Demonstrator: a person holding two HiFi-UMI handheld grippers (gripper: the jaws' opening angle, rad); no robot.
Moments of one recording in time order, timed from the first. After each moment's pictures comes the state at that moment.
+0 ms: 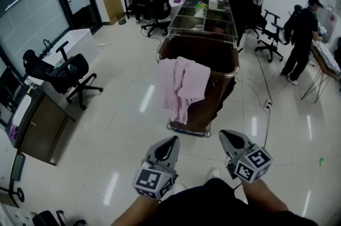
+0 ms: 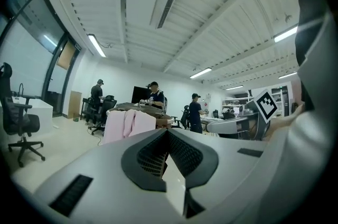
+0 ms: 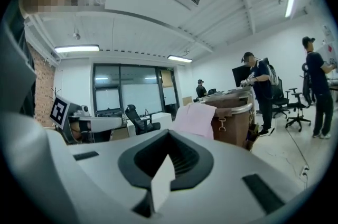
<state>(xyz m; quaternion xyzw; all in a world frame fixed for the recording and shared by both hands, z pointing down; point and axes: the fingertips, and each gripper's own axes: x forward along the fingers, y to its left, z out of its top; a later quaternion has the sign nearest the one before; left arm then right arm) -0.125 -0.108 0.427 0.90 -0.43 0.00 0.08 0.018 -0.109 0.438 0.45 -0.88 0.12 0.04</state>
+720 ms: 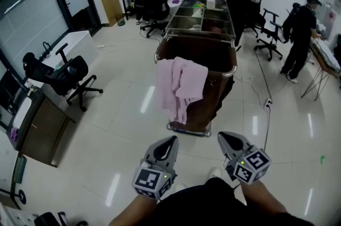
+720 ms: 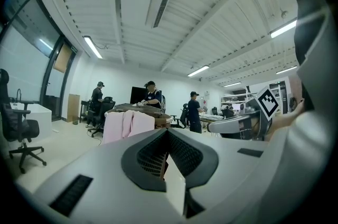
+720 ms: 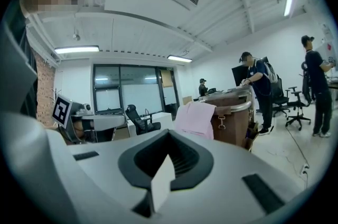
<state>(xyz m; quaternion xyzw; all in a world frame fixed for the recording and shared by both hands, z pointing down) -0.121 -0.109 0.428 0.90 -0.42 0.01 0.06 0.021 -0.102 0.442 0.45 -0.88 0.12 0.04</state>
